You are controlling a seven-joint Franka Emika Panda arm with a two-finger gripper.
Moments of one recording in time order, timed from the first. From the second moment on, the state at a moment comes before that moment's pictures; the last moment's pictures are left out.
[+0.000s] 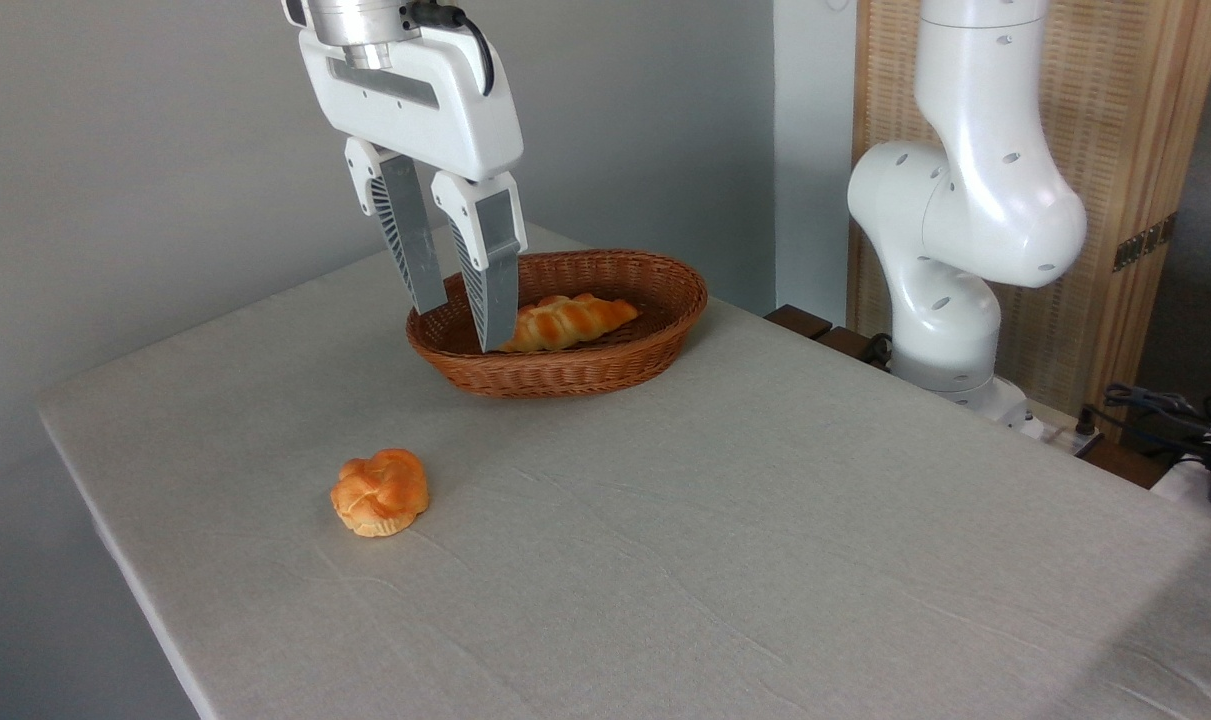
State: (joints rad) arm -0.08 -0.02 -0.04 -1.58 0.01 1.57 0.64
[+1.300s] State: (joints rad) arm -0.32 -0.21 -0.05 -1.87 0.00 1.67 0.62
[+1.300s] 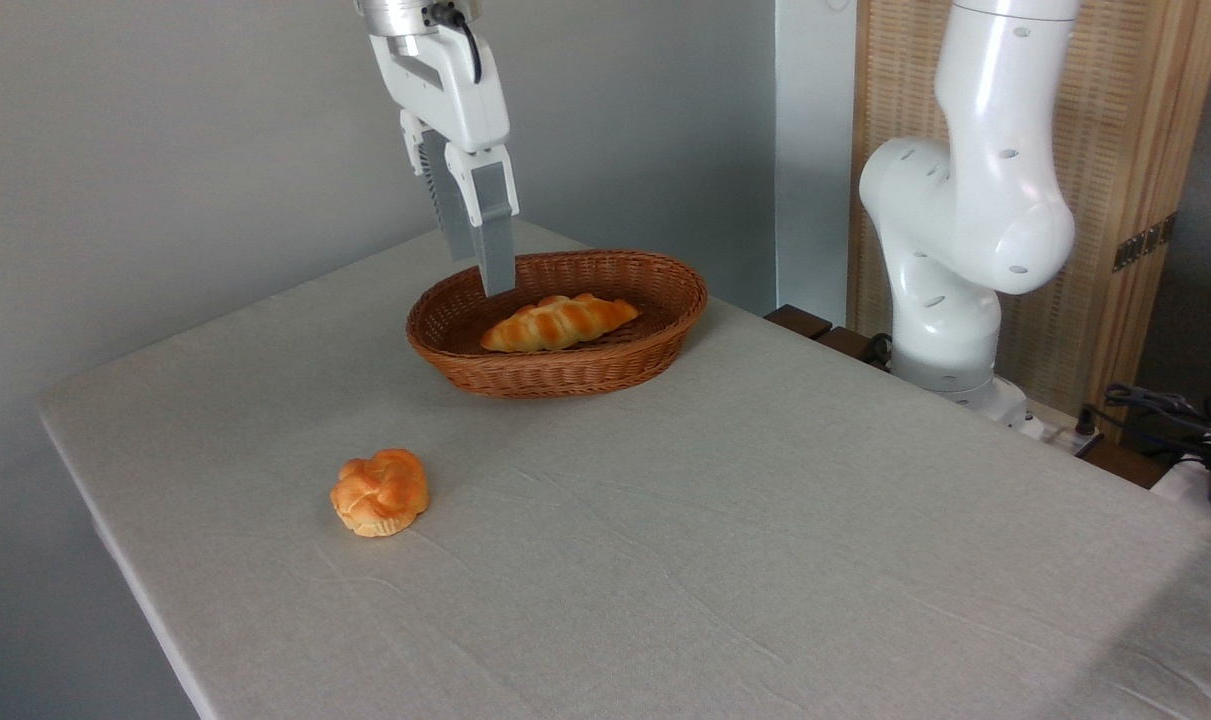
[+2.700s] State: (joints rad) arm -0.65 -0.19 0.05 -2.27 -0.31 2.02 0.59
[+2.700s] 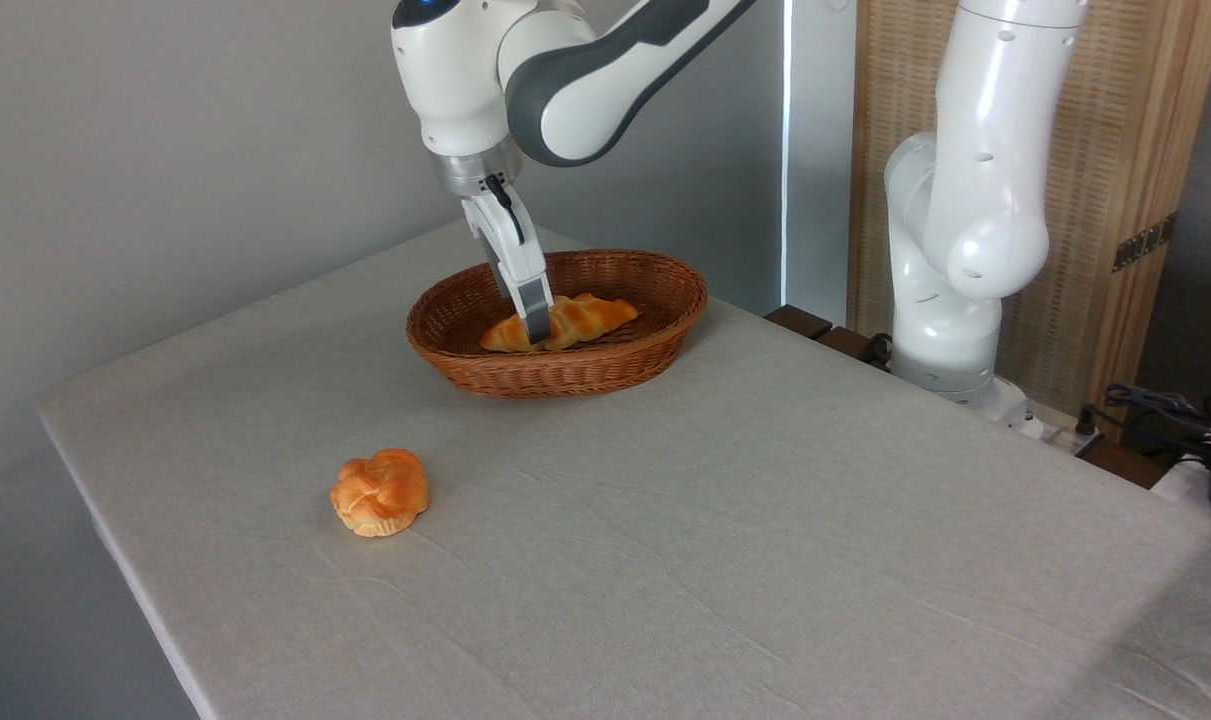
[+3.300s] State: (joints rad) arm -0.66 -0.20 0.02 -2.37 -0.32 2.14 0.58
